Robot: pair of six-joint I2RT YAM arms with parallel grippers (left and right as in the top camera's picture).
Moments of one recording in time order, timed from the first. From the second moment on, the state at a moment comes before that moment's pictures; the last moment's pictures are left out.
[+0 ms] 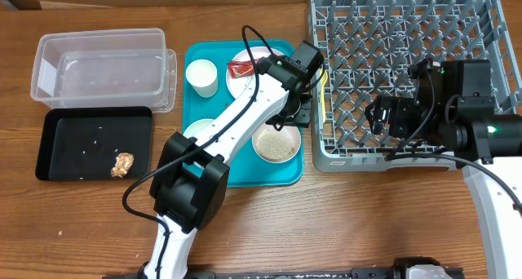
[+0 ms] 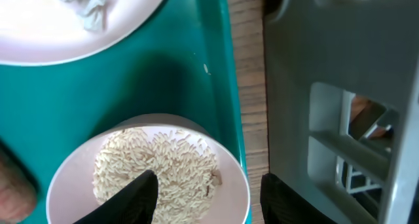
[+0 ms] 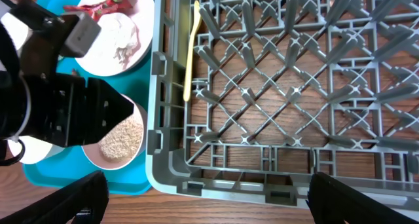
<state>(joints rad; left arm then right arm) -0.63 2.16 1.87 -1.10 0.06 -0.54 0.01 1.27 1.30 -1.06 -0.25 0.12</state>
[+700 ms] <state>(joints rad) -0.58 2.16 1.83 -1.02 0.06 -0.74 0.01 1.29 1.30 -1.06 -0.25 0.12</state>
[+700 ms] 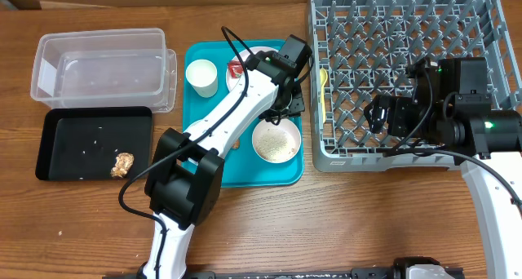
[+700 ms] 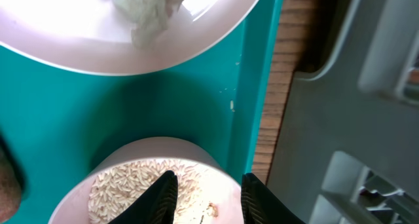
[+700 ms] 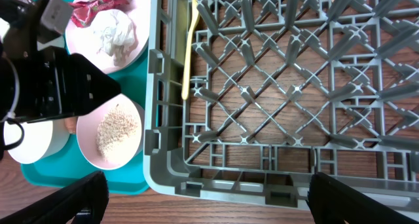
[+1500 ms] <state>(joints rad) -0.58 2.24 1.81 -0.98 0.12 -0.76 0.01 1.29 1.30 -1.06 -0.25 0.12</state>
